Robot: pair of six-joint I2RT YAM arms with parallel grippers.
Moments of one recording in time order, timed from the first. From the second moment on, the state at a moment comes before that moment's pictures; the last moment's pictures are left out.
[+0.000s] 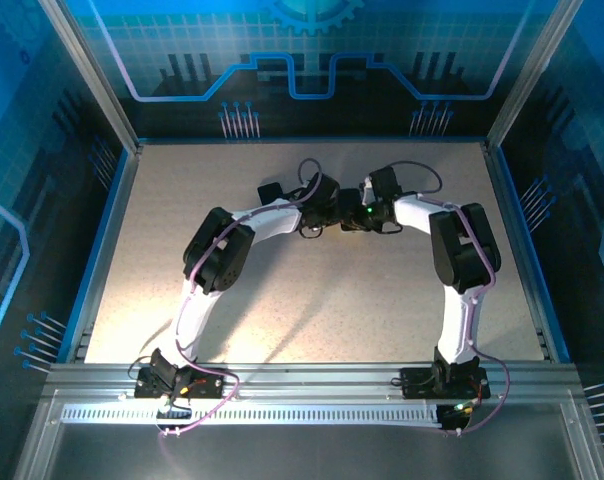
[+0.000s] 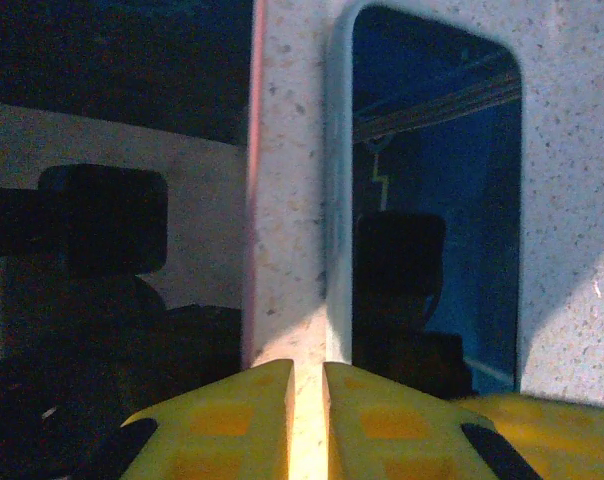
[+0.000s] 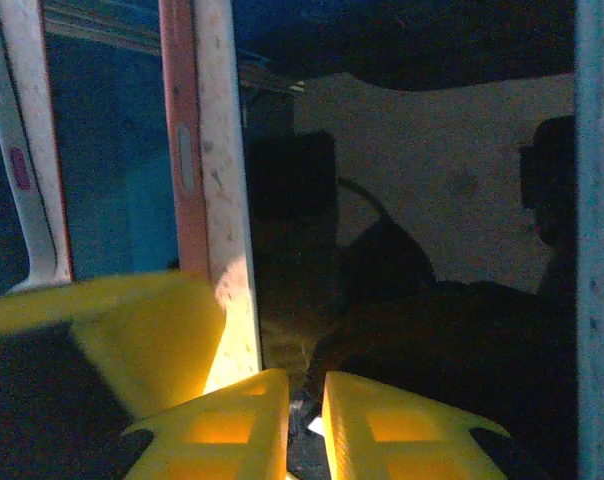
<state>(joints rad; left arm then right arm) -0.60 2.29 1.67 -0.26 0.04 -0.88 0.26 2.05 1.31 -0.28 -0.40 0.49</state>
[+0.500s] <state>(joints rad) -0.58 1.90 1.36 -0.23 0.01 -0.85 0.25 2.07 1.39 -0.24 -0.40 0.44</state>
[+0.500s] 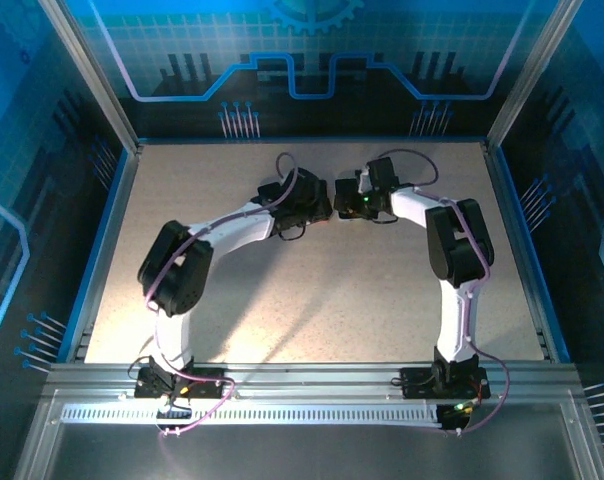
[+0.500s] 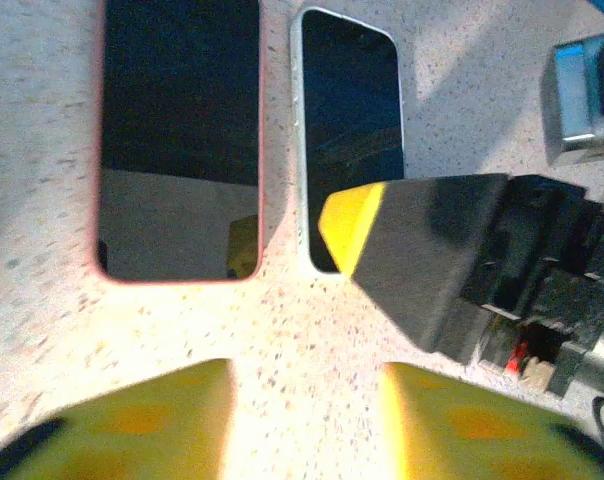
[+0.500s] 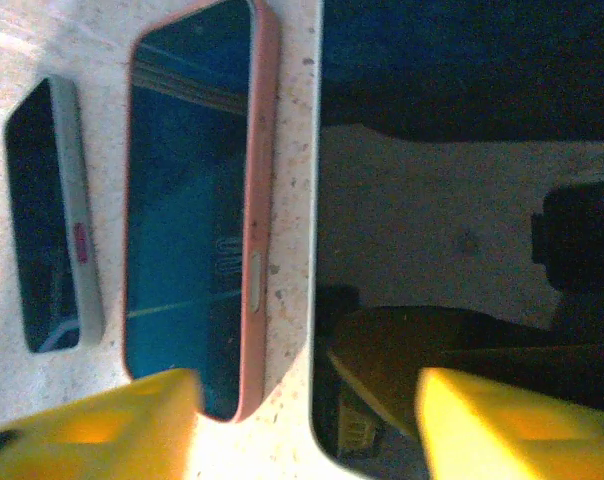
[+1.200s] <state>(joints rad) -0.22 1.12 0.64 -0.14 -0.22 -0.40 0.10 1.55 0.91 -0.12 -0.03 0.07</state>
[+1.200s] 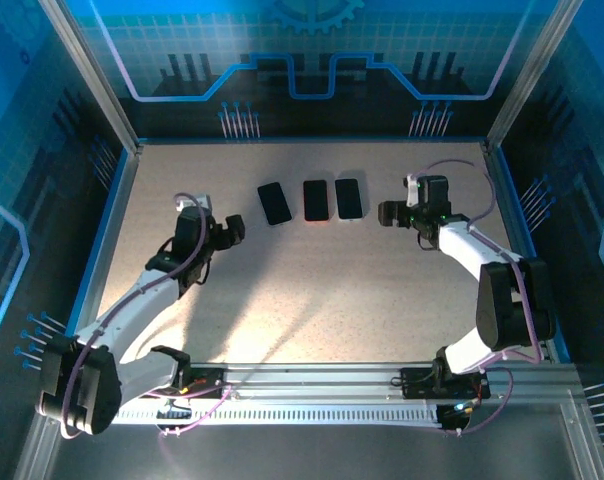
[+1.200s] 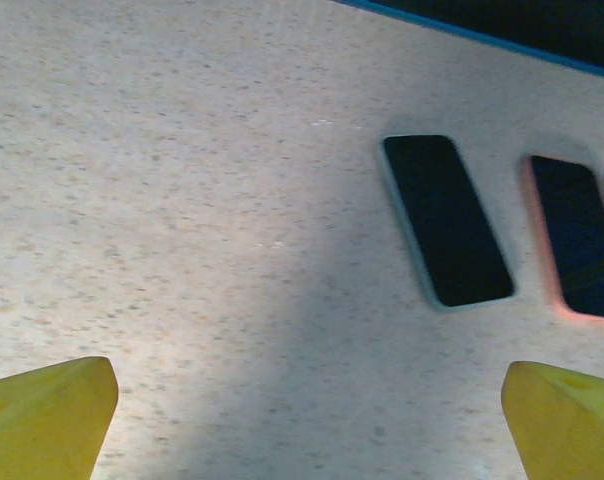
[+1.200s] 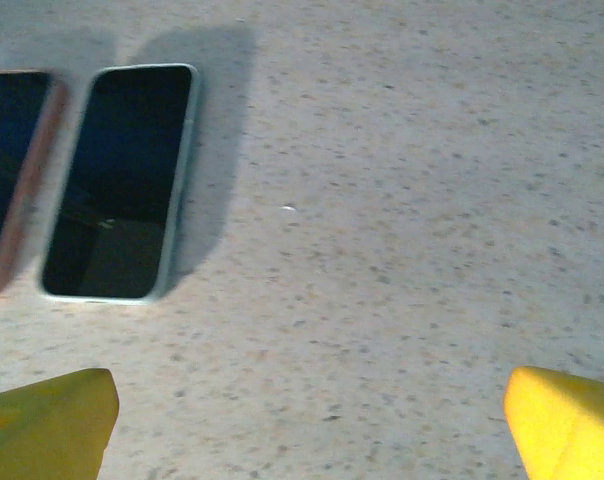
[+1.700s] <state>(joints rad) -0.05 1.30 0.49 0.27 -0.21 -0.19 0.08 1.55 0.81 0.17 0.08 -0.08</state>
